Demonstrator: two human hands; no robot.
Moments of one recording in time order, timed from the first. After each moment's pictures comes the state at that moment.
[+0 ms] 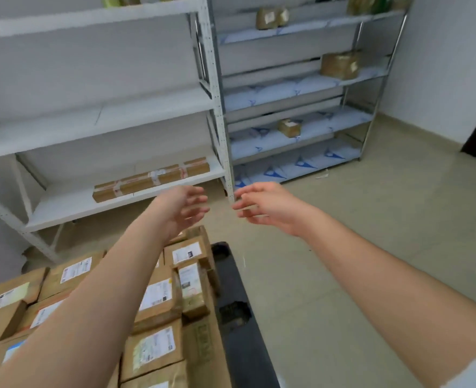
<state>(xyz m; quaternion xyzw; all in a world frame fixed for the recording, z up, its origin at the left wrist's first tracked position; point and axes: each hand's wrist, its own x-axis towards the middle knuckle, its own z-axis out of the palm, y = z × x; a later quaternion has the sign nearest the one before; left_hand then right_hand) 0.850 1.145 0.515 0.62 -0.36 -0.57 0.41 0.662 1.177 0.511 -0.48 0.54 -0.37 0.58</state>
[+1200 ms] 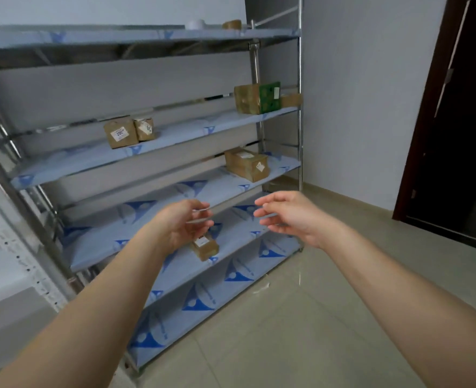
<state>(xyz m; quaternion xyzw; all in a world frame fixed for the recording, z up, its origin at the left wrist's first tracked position) 0.254 0.467 0.623 0.51 -0.47 -0.63 0.34 0.055 0.565 0.607 -0.43 0.60 -0.51 0.43</state>
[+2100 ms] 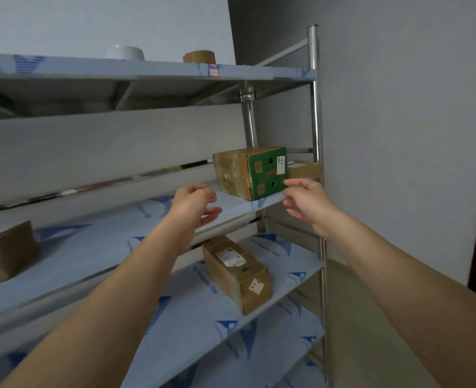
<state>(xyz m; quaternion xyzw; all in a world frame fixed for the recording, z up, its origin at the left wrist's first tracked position) -0.122 -0.073 0.720 0.44 -0.57 -0.49 0.48 -0.327 -0.013 0.690 -0.38 0.59 -0.65 0.29</state>
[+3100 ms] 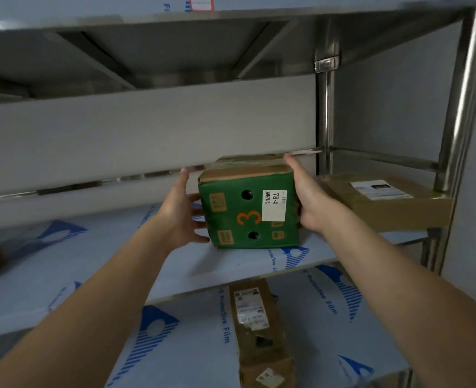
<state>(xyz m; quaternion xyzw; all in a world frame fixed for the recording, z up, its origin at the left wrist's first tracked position) -0.199 -0.317 0.718 0.53 -0.41 -0.56 0.49 -0.425 -0.326 0.719 -0.46 0.46 -0.51 0.57</state>
